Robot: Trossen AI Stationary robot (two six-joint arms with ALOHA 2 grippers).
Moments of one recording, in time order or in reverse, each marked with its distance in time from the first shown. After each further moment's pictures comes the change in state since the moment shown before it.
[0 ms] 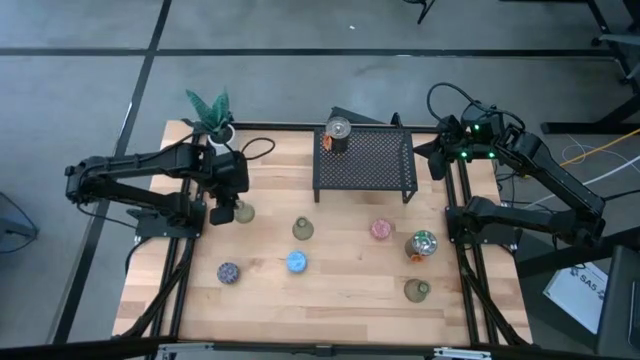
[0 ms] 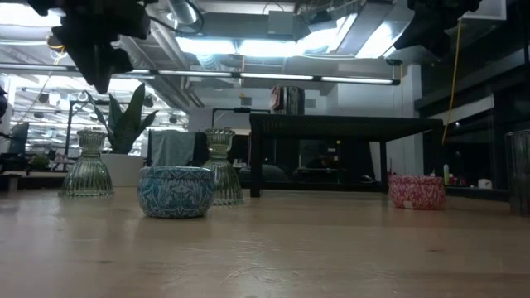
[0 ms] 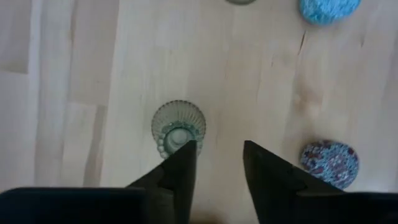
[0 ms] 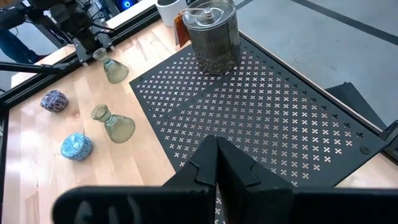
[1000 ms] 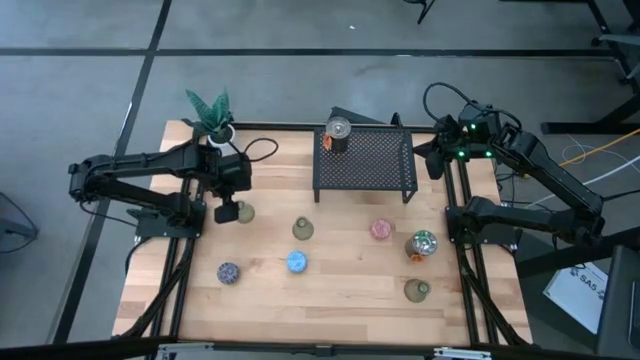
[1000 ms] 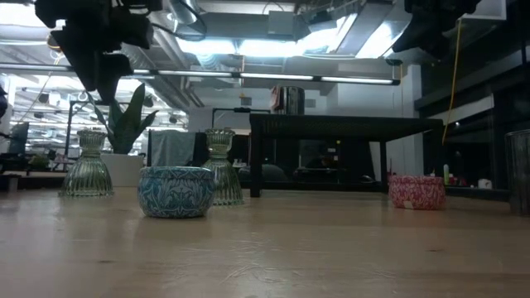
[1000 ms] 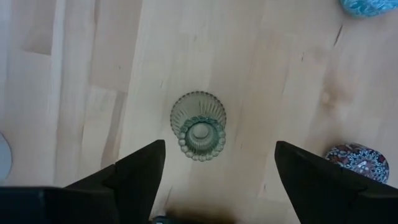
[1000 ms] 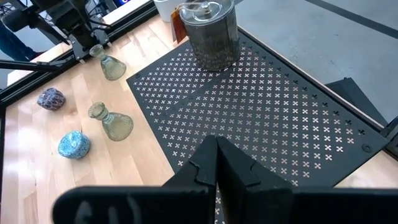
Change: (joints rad) left arm 0.001 0.050 0.000 -0.012 -0.074 -0.055; right arm 0.000 0.020 0.000 0.000 0.003 0.003
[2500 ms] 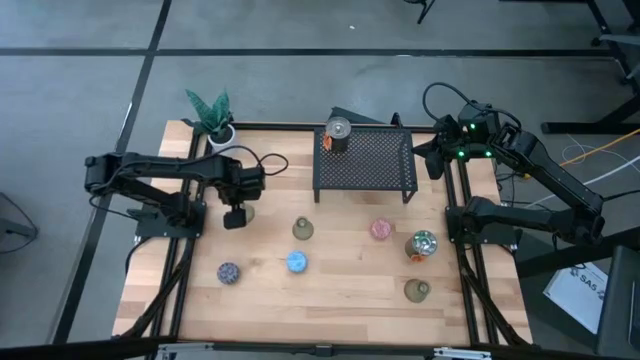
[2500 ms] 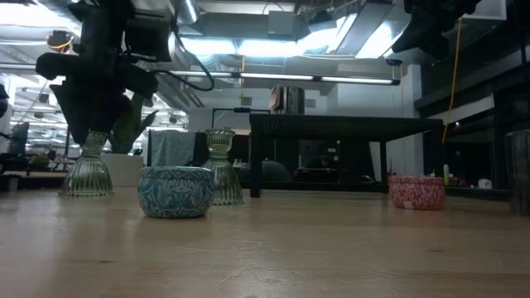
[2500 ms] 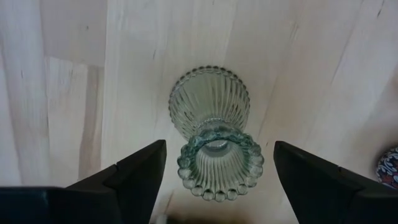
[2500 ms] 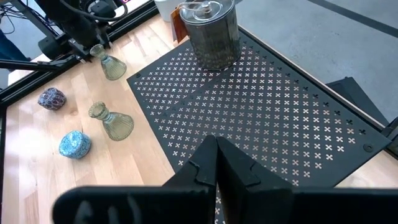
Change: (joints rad) left arm 0.000 0.181 -0.159 0.147 -0.026 0.008; right arm 0.000 0.003 0.000 0.000 -0.003 0.000
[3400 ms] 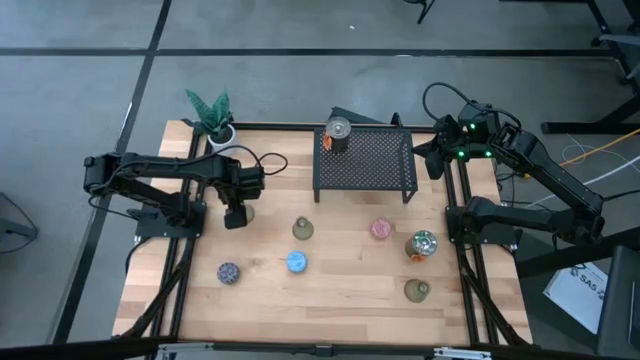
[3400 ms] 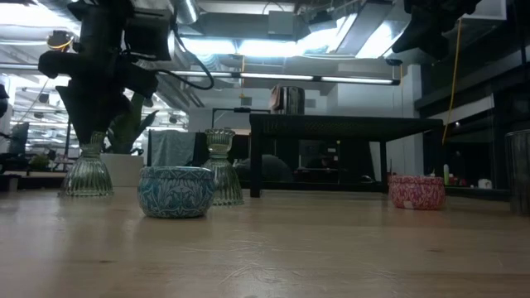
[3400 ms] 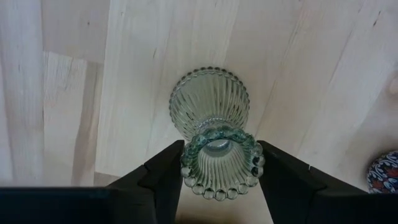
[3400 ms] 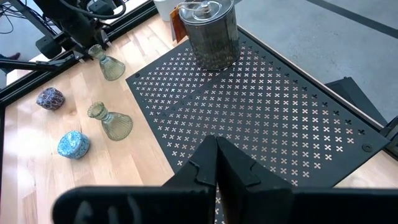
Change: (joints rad) left arm 0.000 -0.011 0.000 0.000 0.006 -0.041; right arm 0.000 0.001 0.000 0.000 0.003 -0.003
